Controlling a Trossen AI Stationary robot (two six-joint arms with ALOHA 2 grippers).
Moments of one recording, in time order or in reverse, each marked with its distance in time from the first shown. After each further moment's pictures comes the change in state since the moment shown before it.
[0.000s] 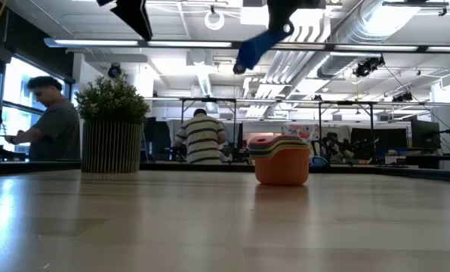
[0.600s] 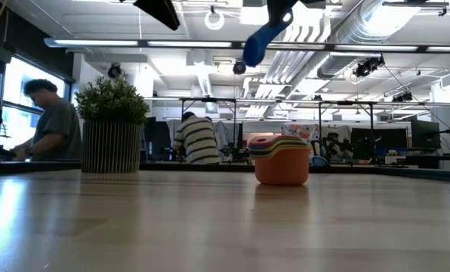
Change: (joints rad) left arm -0.042 0.048 0.000 0.264 -0.007 0.254; right arm 0.068 0.017 0.010 -0.006 -0.041 0.306
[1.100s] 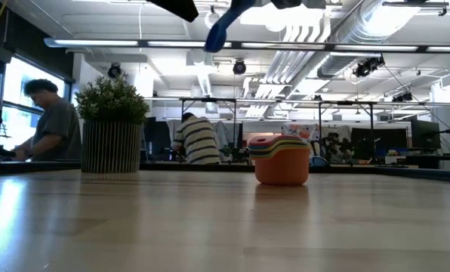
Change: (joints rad) left arm 0.000 0.016 0.000 0.149 0.115 0.284; right arm -0.049 0.000 0.000 0.279 -0.169 -0.071
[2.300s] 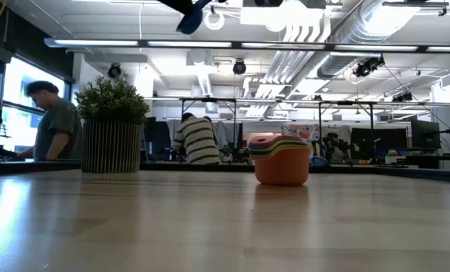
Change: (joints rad) left arm -0.027 0.000 0.000 -0.011 -0.008 -0.007; right arm -0.019 0.000 0.000 0.125 -0.105 -0.179
